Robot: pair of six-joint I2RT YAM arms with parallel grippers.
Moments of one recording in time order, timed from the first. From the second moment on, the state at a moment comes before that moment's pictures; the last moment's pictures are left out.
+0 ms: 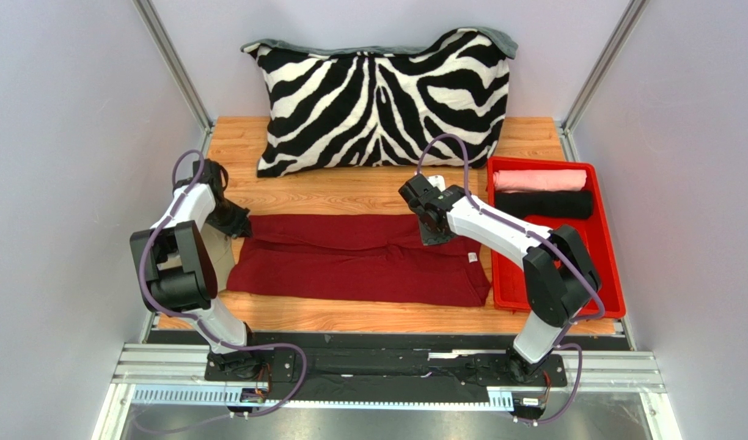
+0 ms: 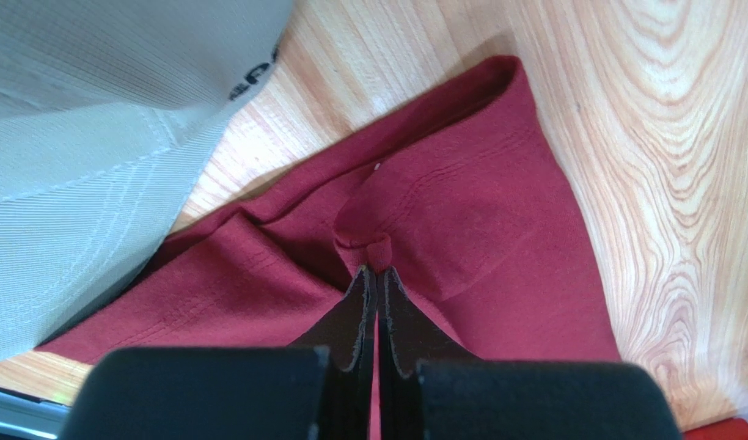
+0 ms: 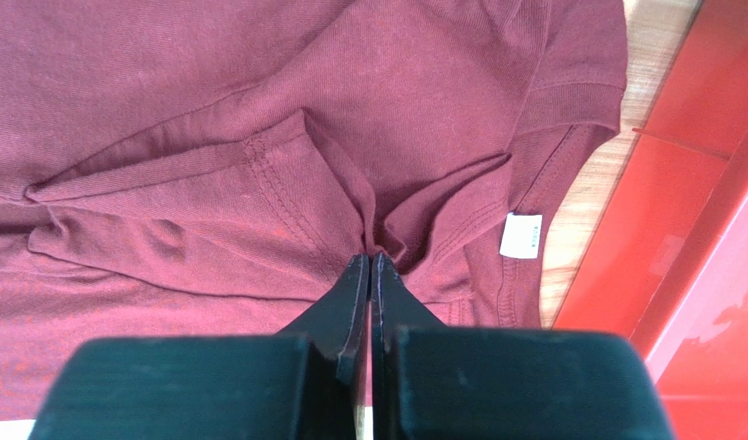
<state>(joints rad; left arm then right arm) 0.24 1.67 1.14 -0.78 0.03 -0.82 0.67 1.70 1.25 -0.80 0.37 0.49</state>
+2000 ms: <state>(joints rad) 0.08 1.60 1.10 -0.69 0.08 -0.62 0.76 1.56 0.98 -0.49 0.00 0.56</state>
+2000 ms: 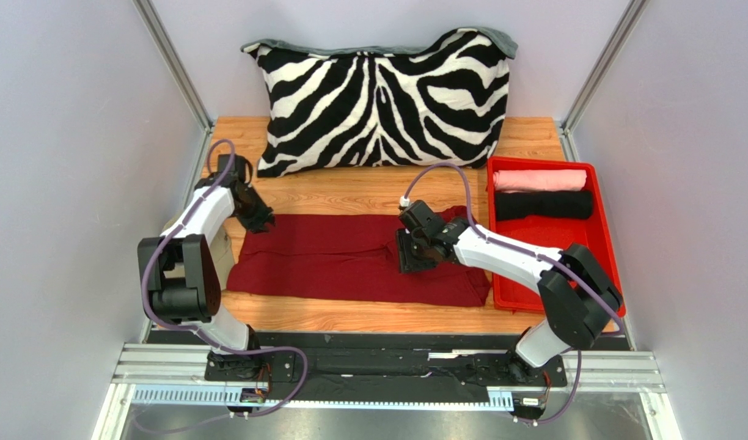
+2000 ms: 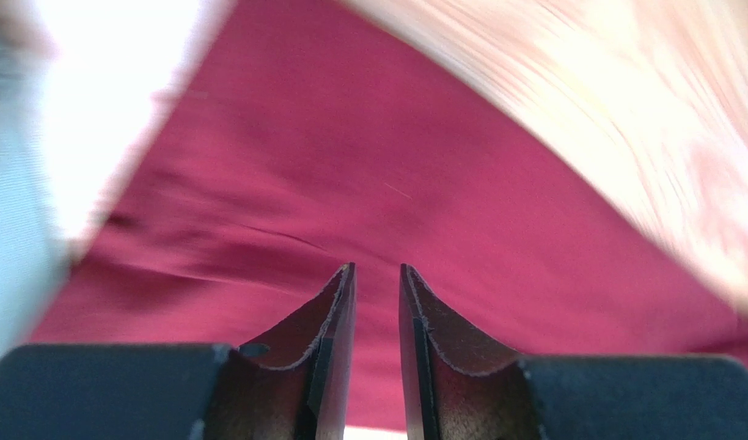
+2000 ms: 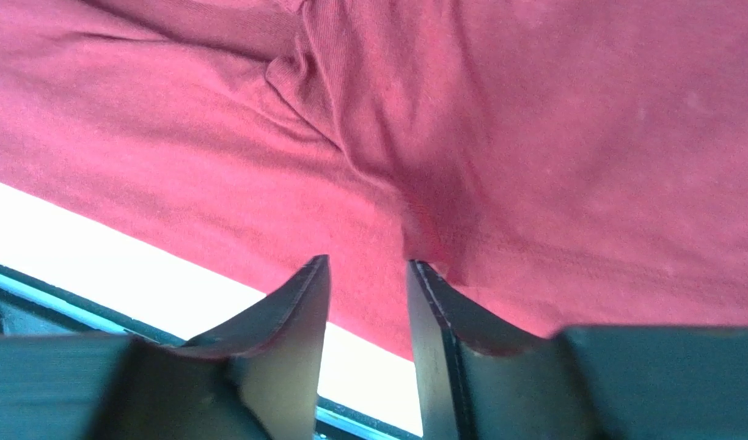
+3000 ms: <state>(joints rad) -0.89 1.80 1.22 -0.52 0.10 -0.87 0.31 1.28 0.73 -0.56 0.15 0.55</state>
